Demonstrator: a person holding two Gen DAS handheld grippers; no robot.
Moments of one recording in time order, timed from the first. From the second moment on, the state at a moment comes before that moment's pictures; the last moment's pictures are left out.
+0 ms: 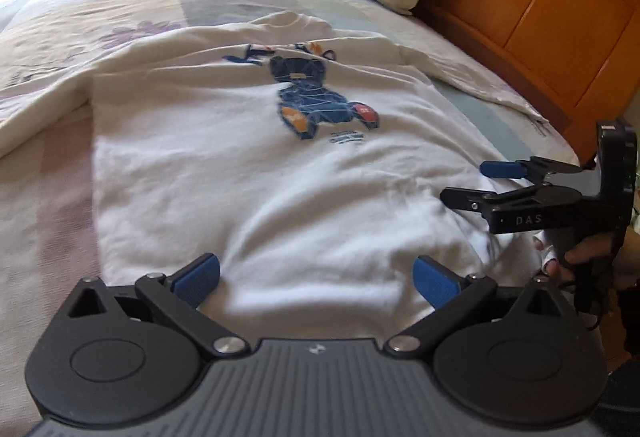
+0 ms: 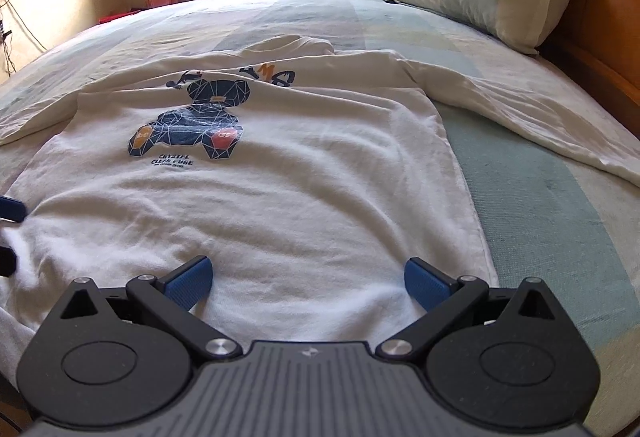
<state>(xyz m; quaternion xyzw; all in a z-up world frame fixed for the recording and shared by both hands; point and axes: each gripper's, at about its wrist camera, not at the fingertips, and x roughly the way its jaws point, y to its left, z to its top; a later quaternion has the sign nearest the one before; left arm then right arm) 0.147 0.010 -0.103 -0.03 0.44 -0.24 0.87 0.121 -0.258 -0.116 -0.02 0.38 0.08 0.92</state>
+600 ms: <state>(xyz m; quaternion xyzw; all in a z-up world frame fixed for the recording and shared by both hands) 0.260 -0.004 -0.114 0.03 0.44 -0.18 0.88 0.122 -0.259 -0.114 -0.02 0.39 0.08 0.92</state>
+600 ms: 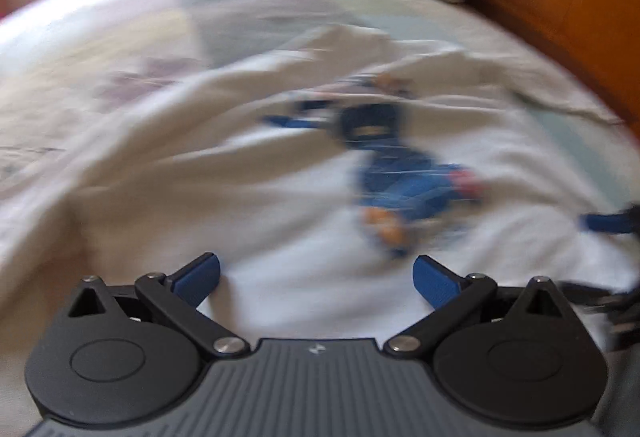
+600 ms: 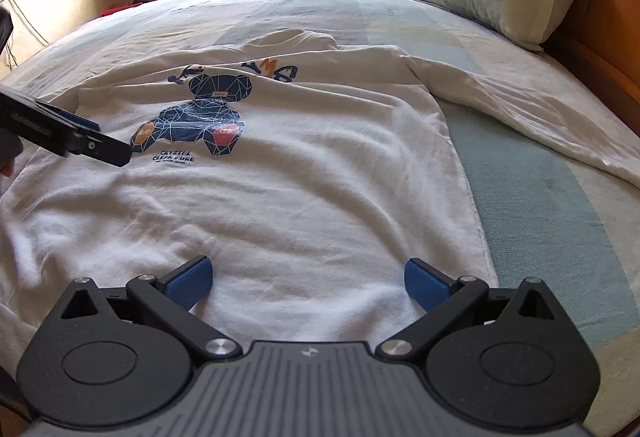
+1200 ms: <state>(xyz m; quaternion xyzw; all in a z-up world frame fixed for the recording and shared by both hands) 0.257 -0.044 -0.110 0.09 0.44 -0.18 0.87 0.126 -0.260 -0.113 -0.02 0.39 0.08 0.92</state>
